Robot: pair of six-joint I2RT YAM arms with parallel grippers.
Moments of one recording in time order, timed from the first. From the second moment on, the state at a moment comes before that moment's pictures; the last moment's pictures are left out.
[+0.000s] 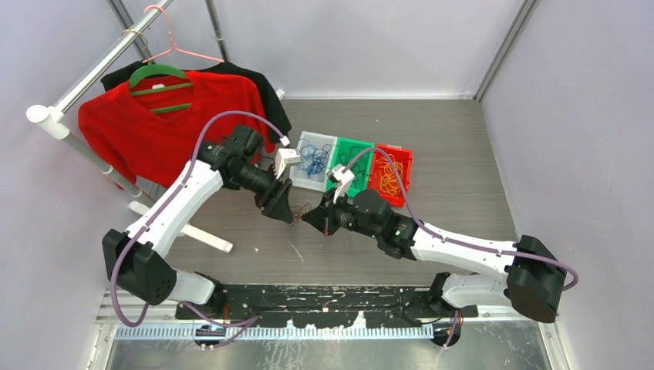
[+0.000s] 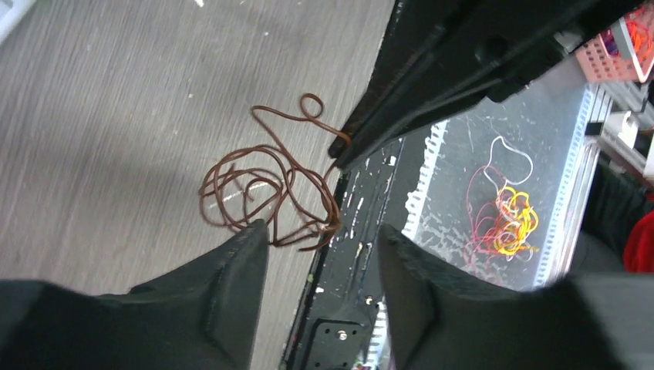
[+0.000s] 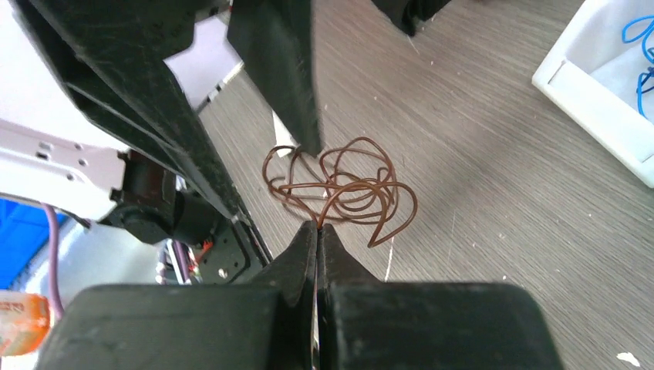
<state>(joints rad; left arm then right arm) -0.44 1.39 1.32 -1.13 0.82 0.43 1.01 1.18 0.67 0.29 -0.07 0.50</state>
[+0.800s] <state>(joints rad) -0.46 1.32 1.40 -1.11 0.66 0.38 0.94 1.03 0.57 0.35 0.01 0.63</state>
